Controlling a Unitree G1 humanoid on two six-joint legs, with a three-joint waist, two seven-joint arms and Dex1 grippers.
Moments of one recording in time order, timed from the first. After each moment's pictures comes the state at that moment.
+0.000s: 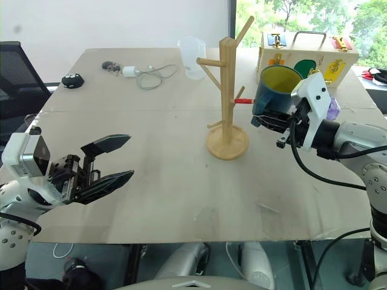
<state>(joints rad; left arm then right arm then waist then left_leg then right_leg) 0.10 0.70 0.50 -0.48 -1.02 0.43 -1.14 -0.47 -0.81 -0.21 -0.56 0.84 0.99 0.62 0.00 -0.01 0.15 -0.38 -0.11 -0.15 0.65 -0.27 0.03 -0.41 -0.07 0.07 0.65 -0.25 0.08</state>
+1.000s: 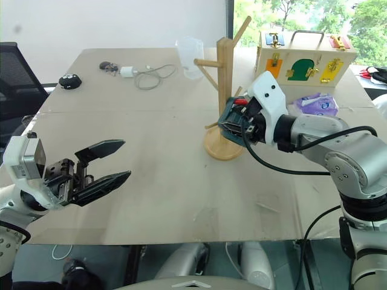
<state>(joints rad) 0.16 0.74 0.53 -0.51 -1.01 0.48 -1.03 -0.64 -0.74 -0.01 -0.58 0.78 1.07 0.49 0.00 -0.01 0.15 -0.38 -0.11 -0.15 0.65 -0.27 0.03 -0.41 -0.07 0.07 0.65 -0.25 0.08</state>
